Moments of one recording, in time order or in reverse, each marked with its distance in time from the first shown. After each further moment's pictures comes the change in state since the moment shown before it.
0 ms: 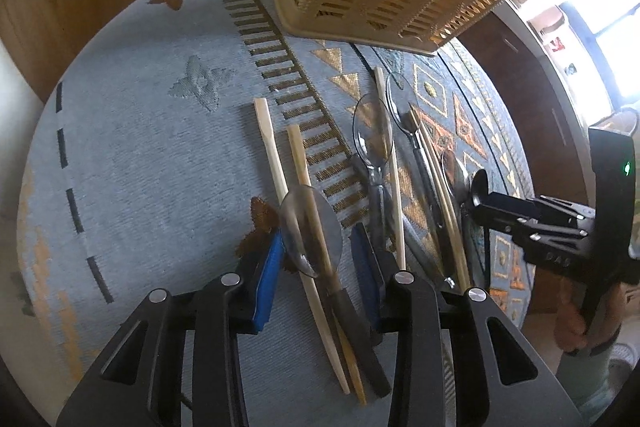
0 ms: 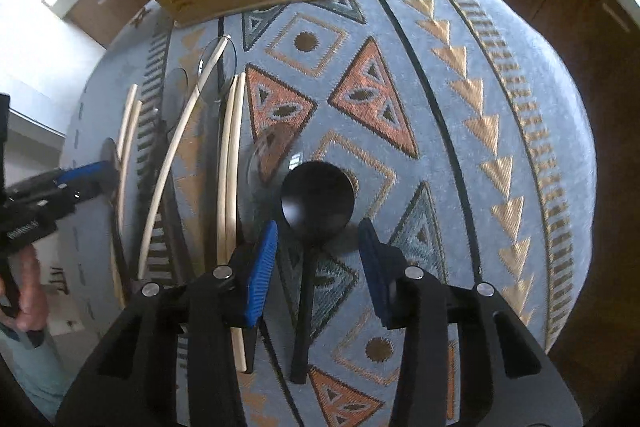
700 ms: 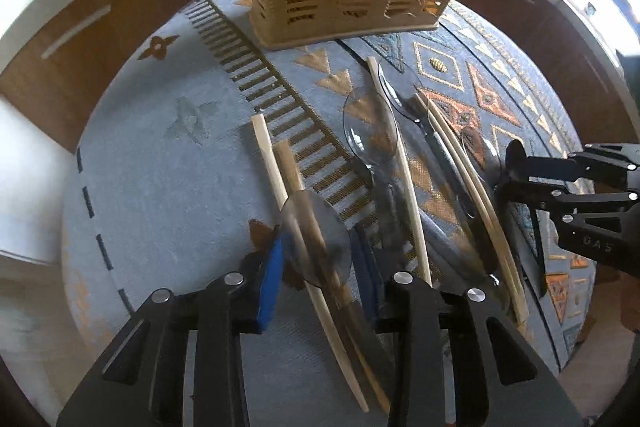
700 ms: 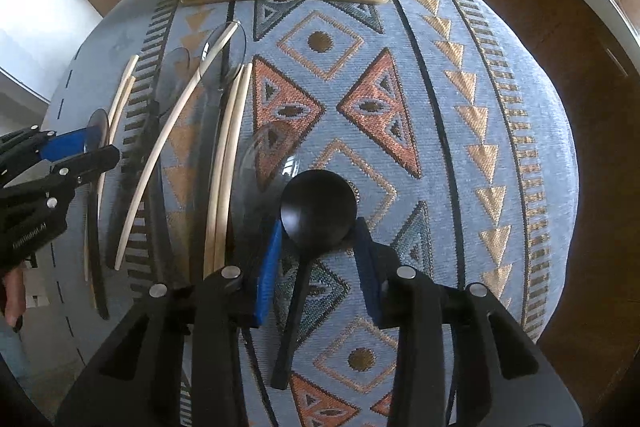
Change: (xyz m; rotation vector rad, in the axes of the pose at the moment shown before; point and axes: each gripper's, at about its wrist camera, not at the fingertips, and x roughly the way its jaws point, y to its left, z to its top) left arm 0.008 -0.040 -0.001 0.201 -0.048 0.231; right arm 0.012 0.029 0.005 -0.112 0.006 -0.071
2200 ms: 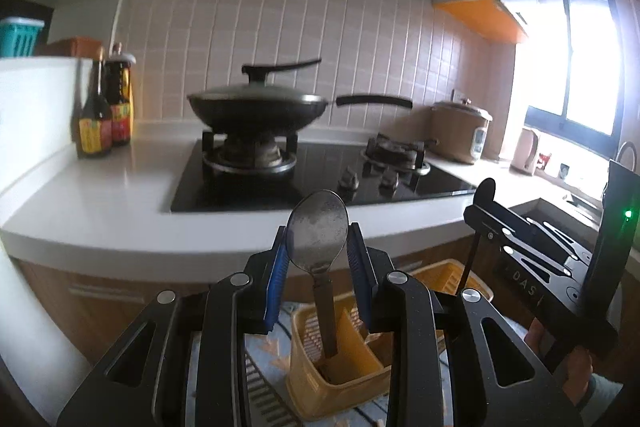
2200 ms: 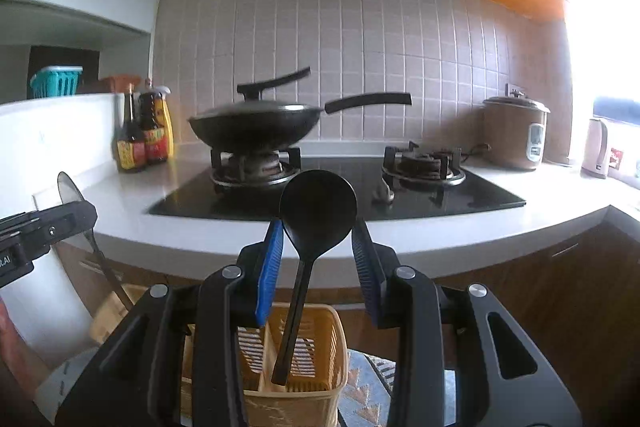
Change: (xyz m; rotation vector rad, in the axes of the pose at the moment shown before) left arm -0.124 0.015 0.133 -0.018 -0.856 -0.021; right arm -0.142 -0.048 0.109 0.139 -1.082 -0.152
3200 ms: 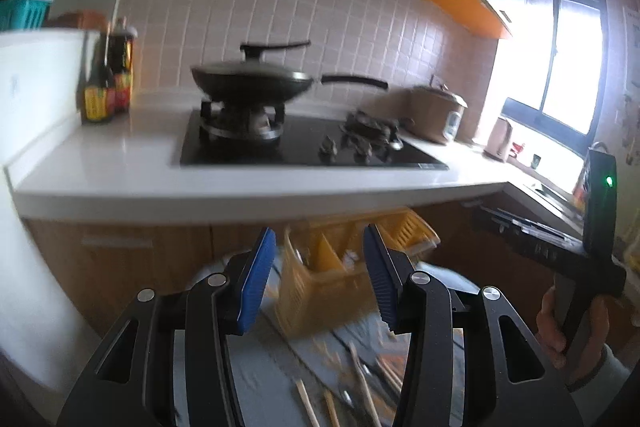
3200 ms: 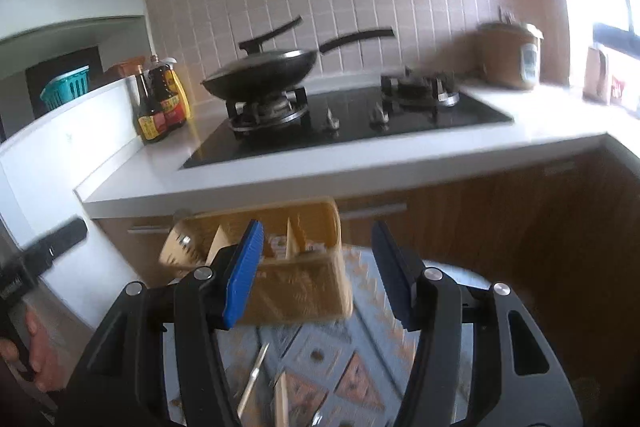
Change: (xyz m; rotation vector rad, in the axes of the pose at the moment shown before) left arm -0.092 0.019 -0.015 -0.058 0.123 -0.107; right arm -0.089 -0.026 0.003 0.176 0.299 0.095
